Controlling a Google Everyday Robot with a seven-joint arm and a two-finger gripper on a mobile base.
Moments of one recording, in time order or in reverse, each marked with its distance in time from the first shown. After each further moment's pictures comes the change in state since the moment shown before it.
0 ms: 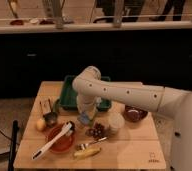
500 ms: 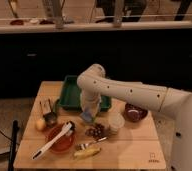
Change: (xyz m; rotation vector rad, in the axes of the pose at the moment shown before) arm 0.017 0.004 -0.003 0.014 -0.015 0.025
